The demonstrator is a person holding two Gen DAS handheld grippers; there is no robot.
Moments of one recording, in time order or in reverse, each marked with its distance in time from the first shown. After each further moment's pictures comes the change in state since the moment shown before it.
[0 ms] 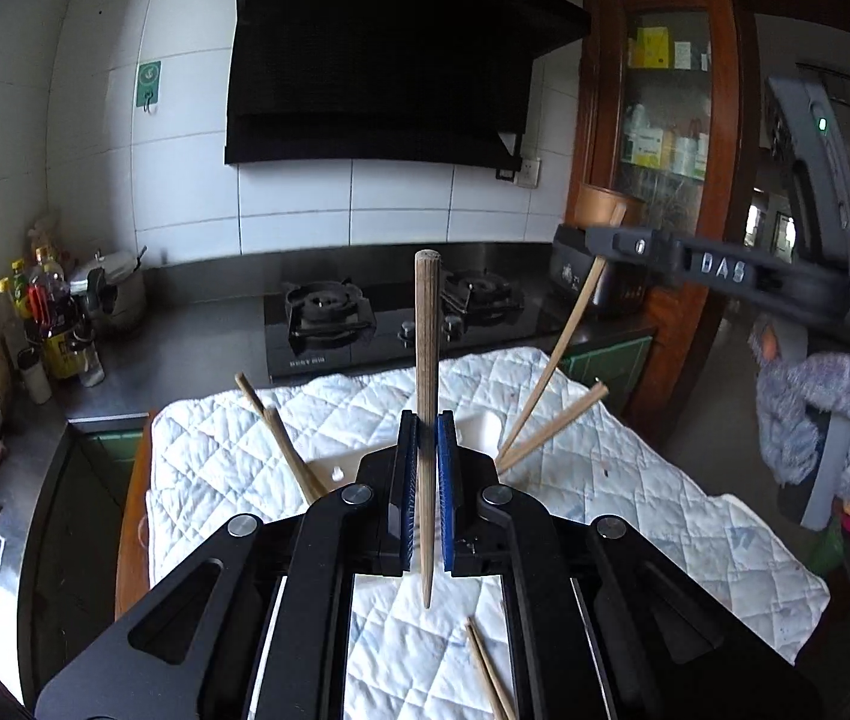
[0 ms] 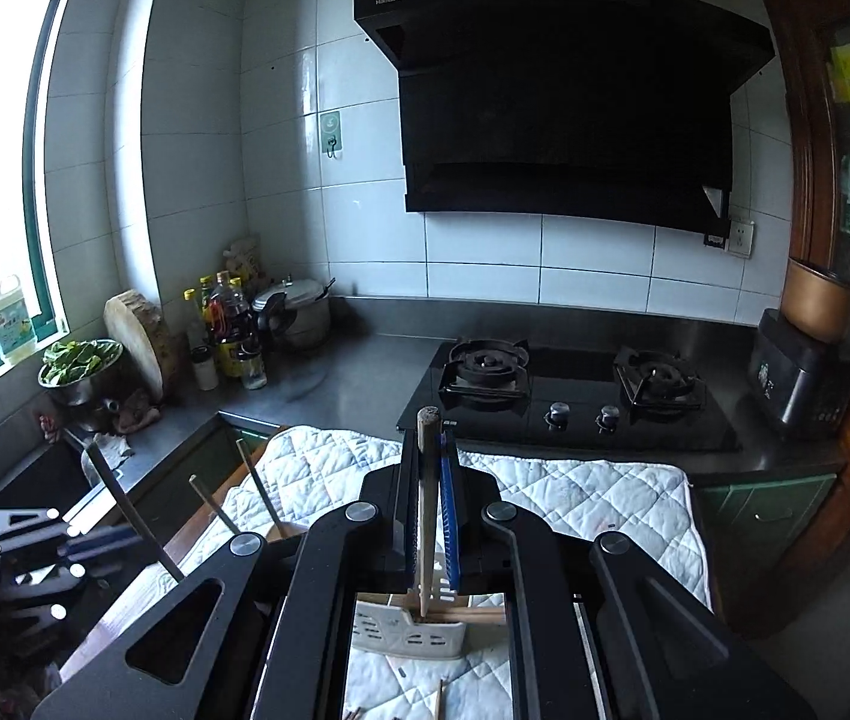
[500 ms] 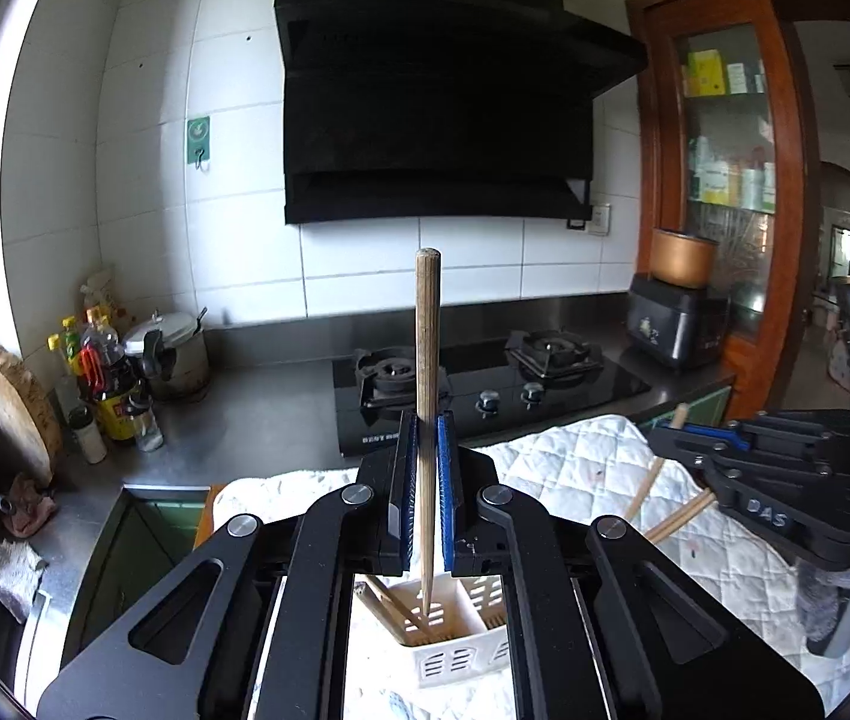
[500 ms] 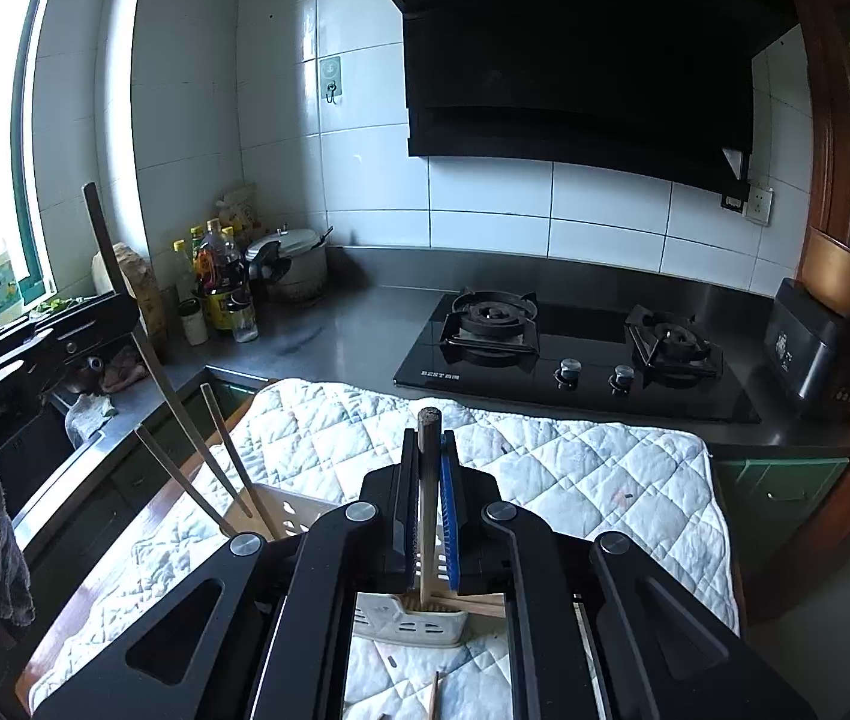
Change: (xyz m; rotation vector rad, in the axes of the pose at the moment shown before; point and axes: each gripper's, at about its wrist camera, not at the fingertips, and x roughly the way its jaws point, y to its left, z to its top) left arm 0.043 0.018 0.042 0.008 -0.089 0.175; right arm 0.057 -0.001 -0.030 -0.019 0.109 0.008
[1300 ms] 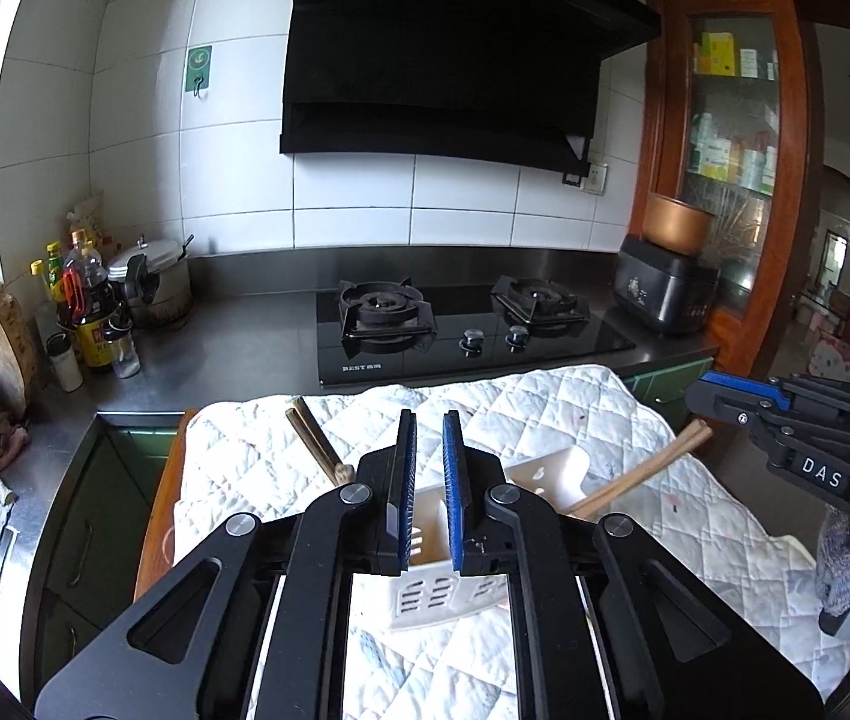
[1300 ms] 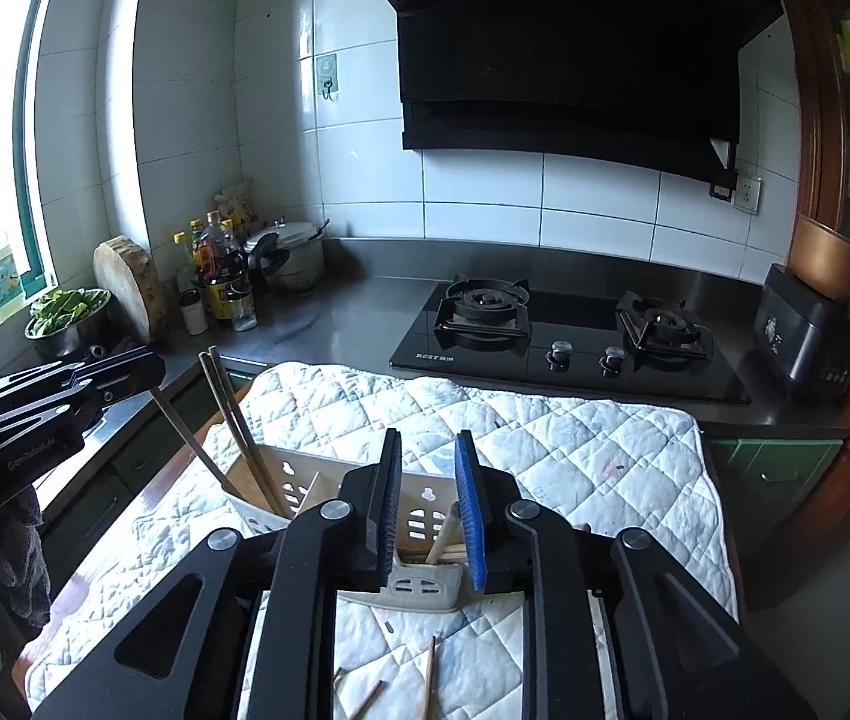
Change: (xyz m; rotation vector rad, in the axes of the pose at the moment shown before) left arm 0.000 0.014 -0.042 -0.060 0.104 -0.056; right arm -0.029 0.000 -0.033 0.008 -0.014 -0.011
